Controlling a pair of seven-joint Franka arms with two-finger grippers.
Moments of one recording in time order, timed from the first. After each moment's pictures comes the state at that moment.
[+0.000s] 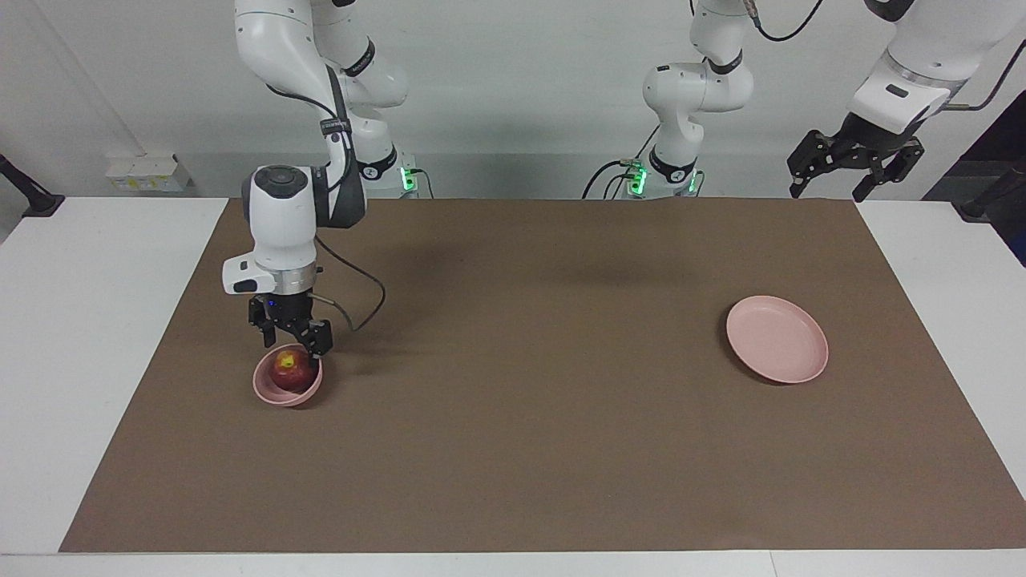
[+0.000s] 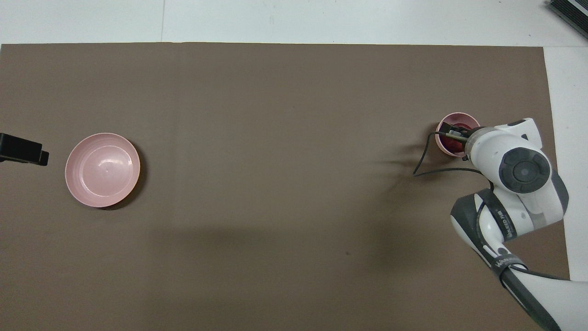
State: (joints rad) left arm -0.07 -0.02 0.03 -1.47 -0.01 1.44 0.11; right arm -0.06 0.18 0.06 -2.08 -0.29 2.52 0.59
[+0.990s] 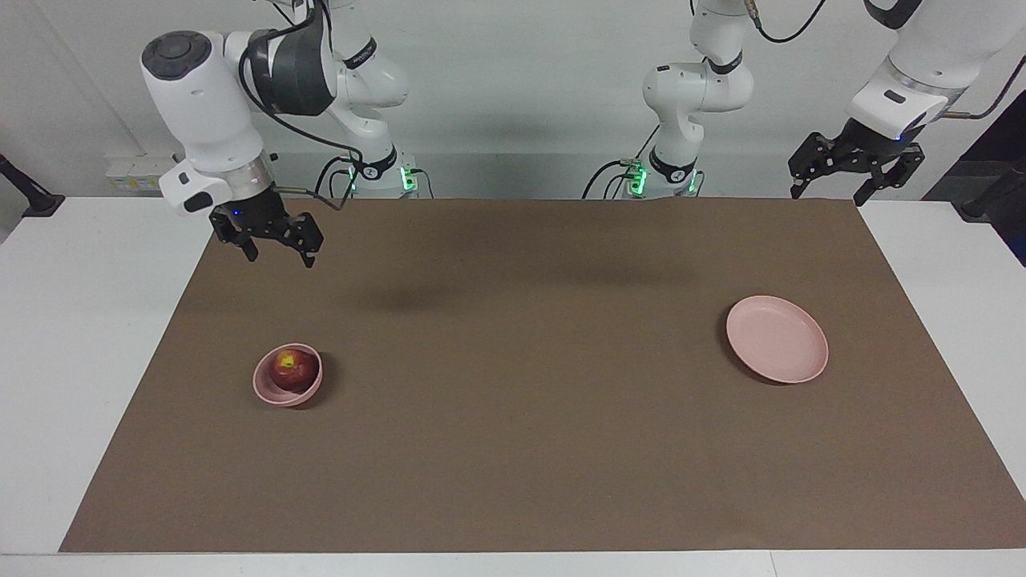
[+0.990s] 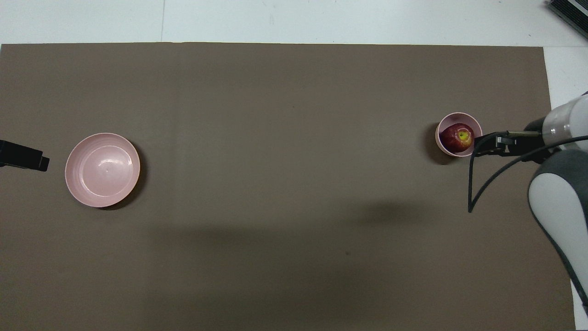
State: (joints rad) left arm -0.07 -0.02 0.04 -1.49 -0.01 1.44 0.17; right arm -0.06 -0.05 0.06 -1.79 -0.03 1.76 0.13
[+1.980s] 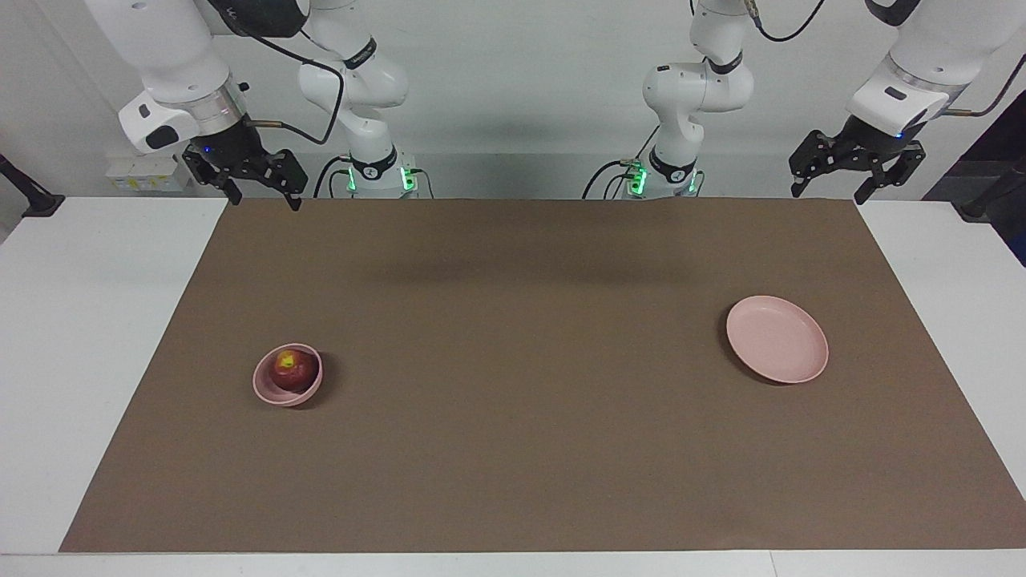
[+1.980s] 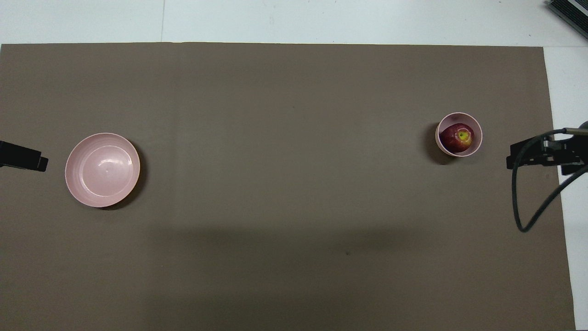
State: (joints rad) left arm -0.07 -0.02 0.04 -1.49 -0.01 1.44 0.17; right arm -0.07 -0.01 0.05 -1.54 0.00 1.45 0.12
